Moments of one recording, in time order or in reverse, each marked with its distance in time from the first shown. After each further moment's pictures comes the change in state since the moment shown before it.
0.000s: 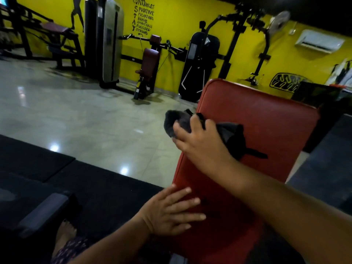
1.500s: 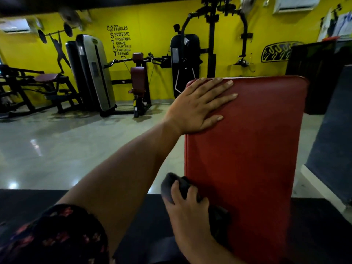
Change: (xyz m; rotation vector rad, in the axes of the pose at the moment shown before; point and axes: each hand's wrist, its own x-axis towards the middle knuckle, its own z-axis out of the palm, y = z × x) left_hand 0.231 -0.164 -0.013 0.074 -0.035 0.183; right_hand -0.037 -0.152 -0.051 0.677 -0.341 0.602
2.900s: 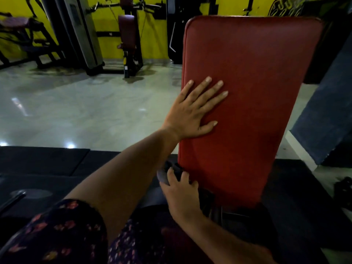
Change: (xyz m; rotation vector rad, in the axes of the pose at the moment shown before) left_hand -0.087 0.107 0.013 -0.107 -0.012 -0.247; right_hand -0.067 -0.017 0.056 0.103 -0.185 -0.023
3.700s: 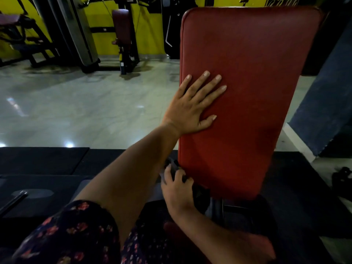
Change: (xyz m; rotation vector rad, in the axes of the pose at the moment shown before) left_hand -0.002 0.001 0.001 0.018 -0.010 -0.010; right_hand 0.005 -0.019 0.012 -0.132 -0.269 0.038
